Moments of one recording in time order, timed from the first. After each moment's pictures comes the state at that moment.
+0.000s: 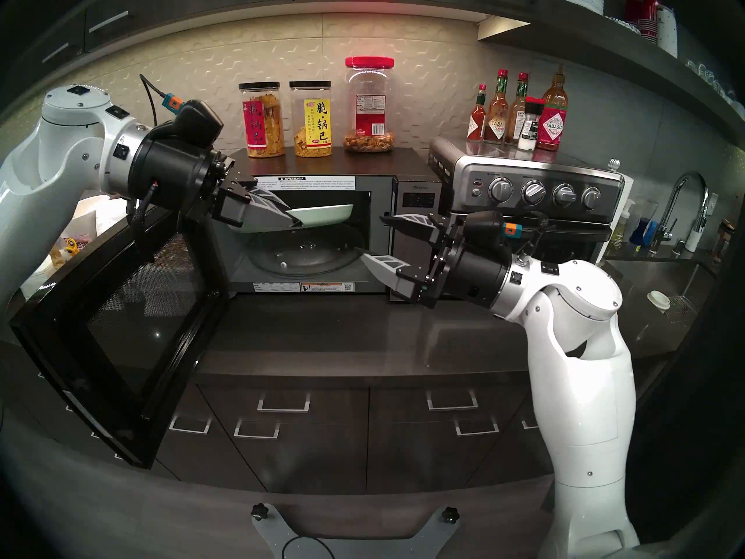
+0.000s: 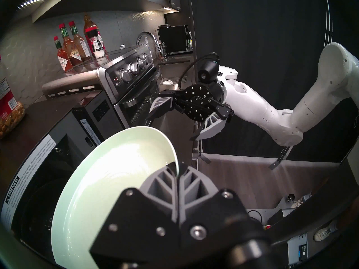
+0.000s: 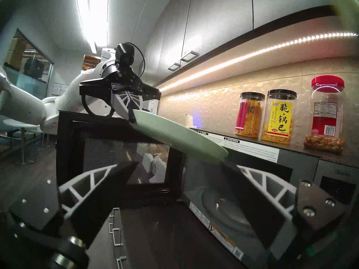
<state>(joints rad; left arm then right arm) 0.52 -0.49 -0.98 -1.96 -0.92 0.80 -1.02 -1.35 -1.25 1.66 -2.03 0.42 0.45 1.07</state>
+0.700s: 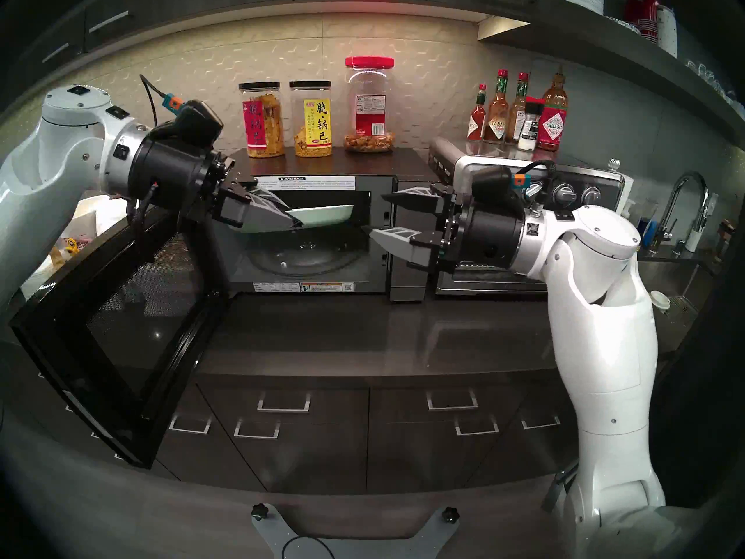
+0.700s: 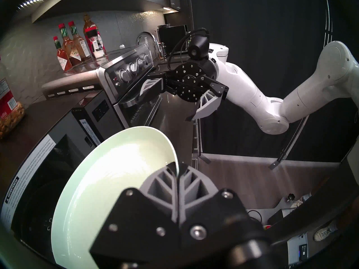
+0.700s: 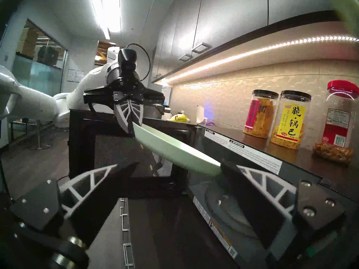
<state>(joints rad) 0.52 -0.49 -0.98 -1.96 -0.92 0.80 -1.02 -1.15 -1.13 1.62 -1.94 0.46 0.59 1.16</state>
